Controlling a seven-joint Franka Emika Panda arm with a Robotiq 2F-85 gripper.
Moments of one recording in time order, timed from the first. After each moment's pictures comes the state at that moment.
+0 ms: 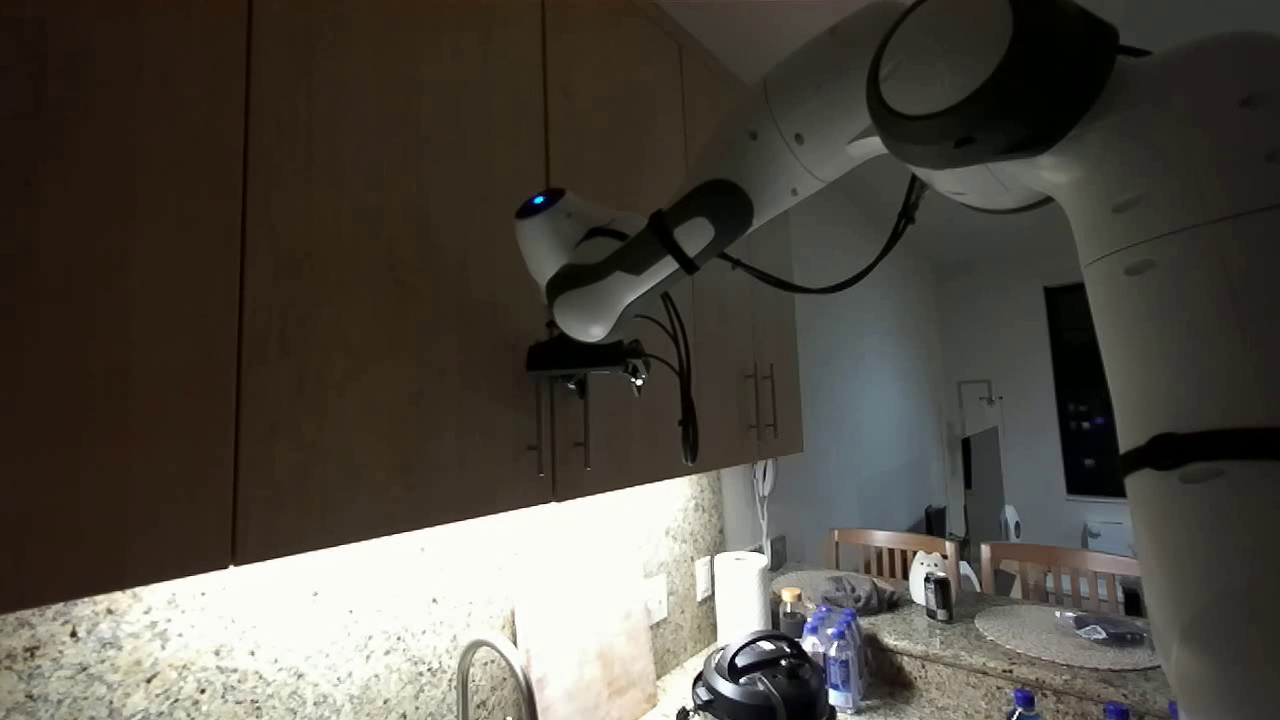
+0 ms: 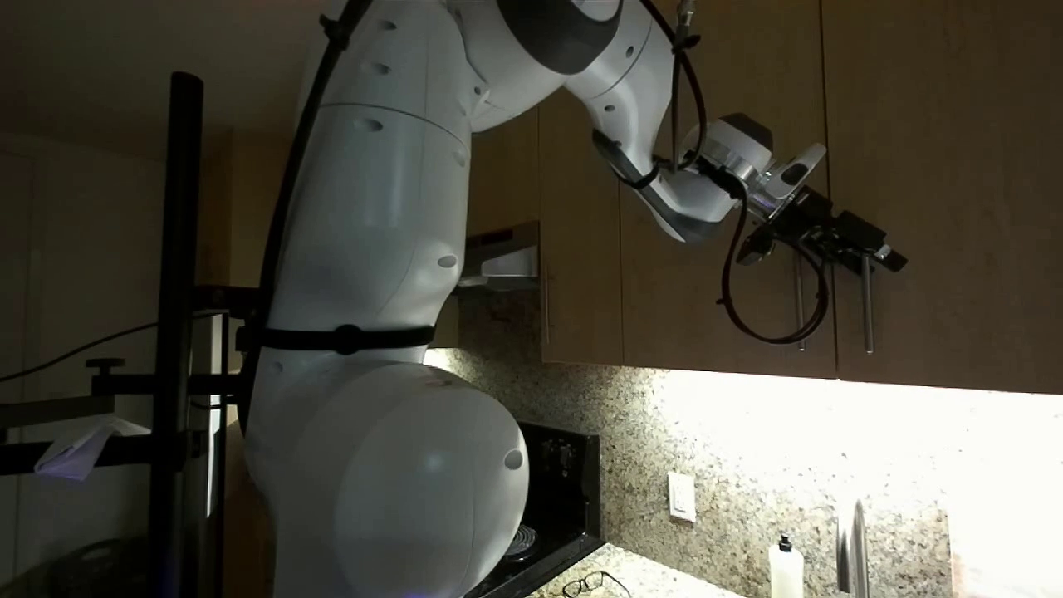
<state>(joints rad) 0.04 0.08 -0.01 -1.70 -0.86 2.15 1.36</state>
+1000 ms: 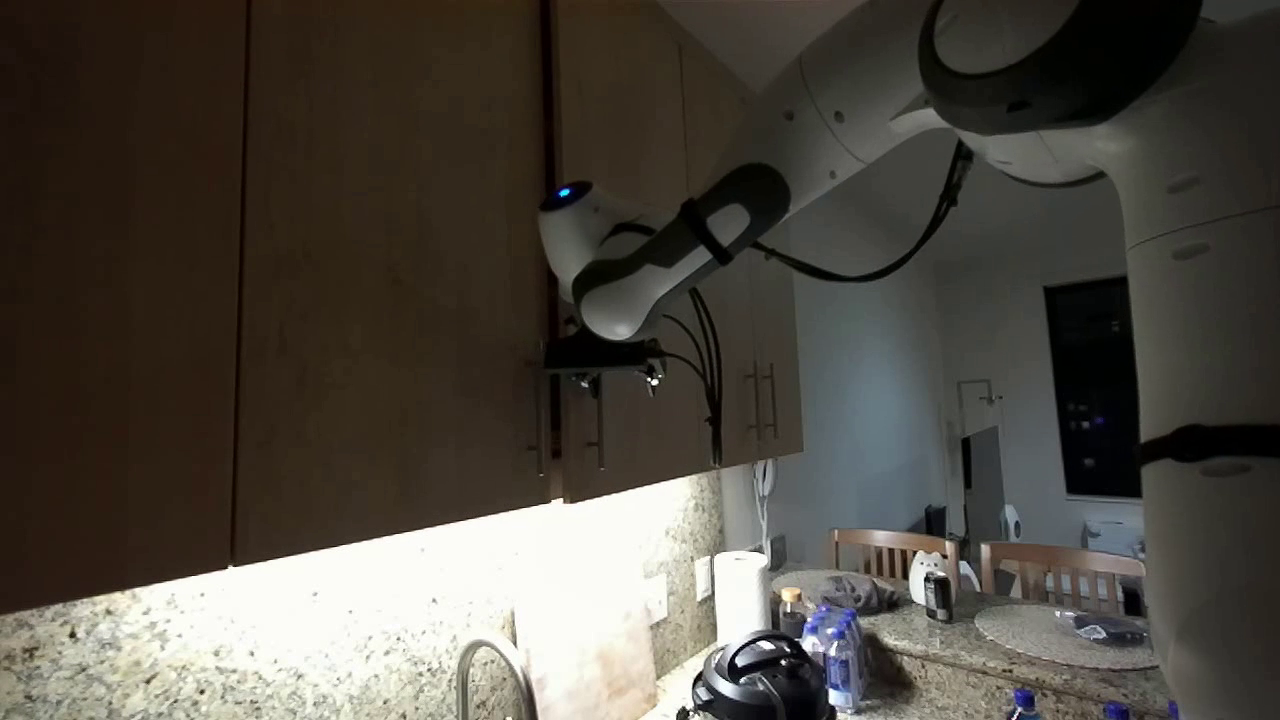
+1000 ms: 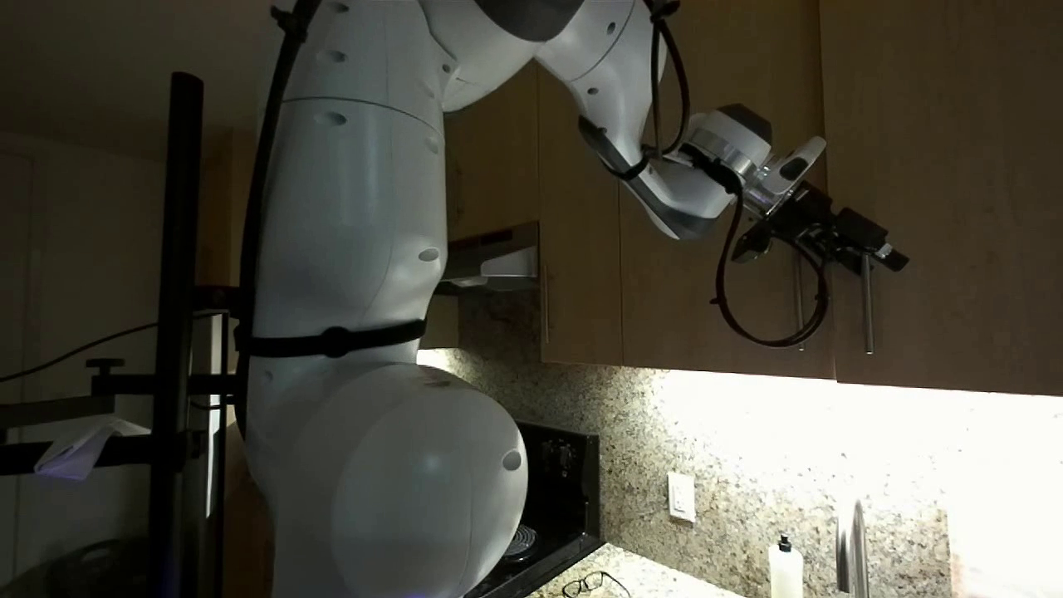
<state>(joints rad) 0.03 -0.03 -0.02 -1.84 -0.86 2.22 1.36</state>
